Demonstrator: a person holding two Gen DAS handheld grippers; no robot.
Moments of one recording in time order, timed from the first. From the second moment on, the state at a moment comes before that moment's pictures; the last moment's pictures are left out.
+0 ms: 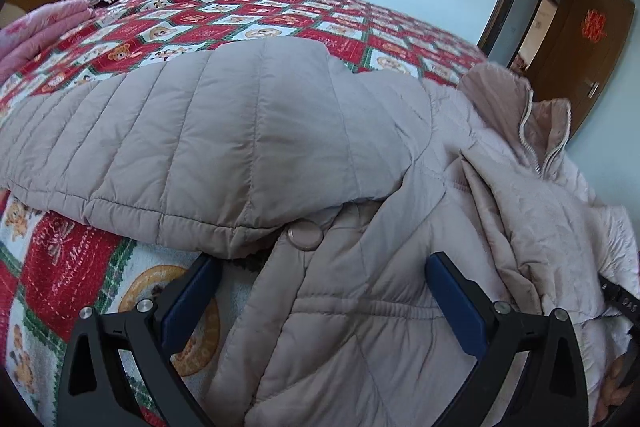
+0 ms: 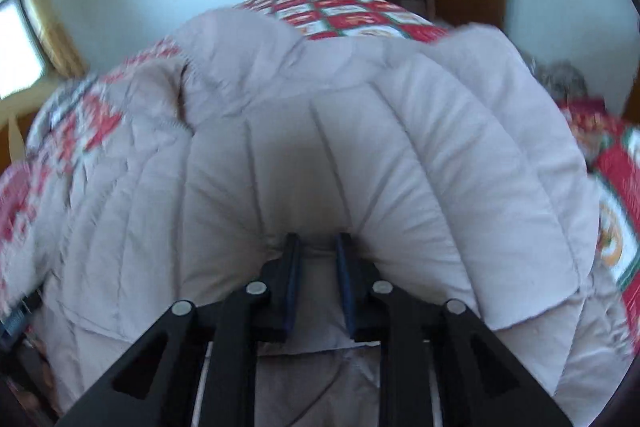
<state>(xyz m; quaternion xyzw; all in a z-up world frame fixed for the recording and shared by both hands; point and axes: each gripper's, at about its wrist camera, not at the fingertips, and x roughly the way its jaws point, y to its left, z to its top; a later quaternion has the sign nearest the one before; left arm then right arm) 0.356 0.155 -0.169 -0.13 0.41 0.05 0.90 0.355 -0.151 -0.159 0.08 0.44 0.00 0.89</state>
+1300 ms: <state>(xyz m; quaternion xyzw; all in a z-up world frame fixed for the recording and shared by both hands) 0.406 0.050 -0.164 -0.05 0.42 0.03 0.91 0.359 -0.183 -0.173 0.01 0.43 -0.11 0.90</state>
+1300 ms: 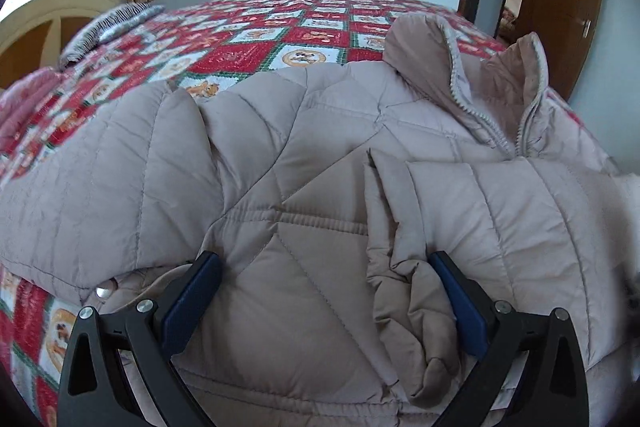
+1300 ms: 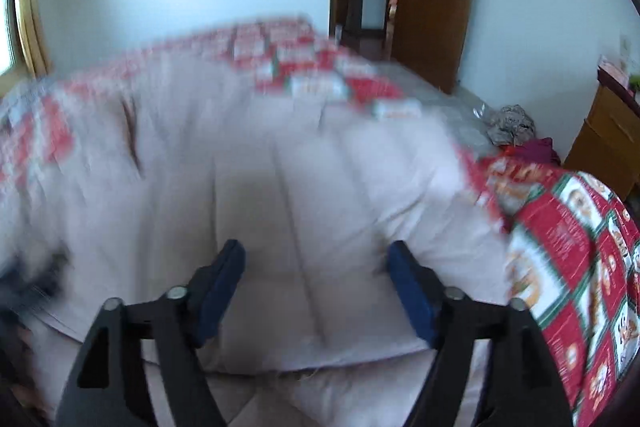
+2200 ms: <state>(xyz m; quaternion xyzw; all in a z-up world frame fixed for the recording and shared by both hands) 0.319 0.422 -0.173 -0.34 0.33 0.39 0.79 0.348 -0.180 -0.170 0.02 0.41 -0.11 0.90</state>
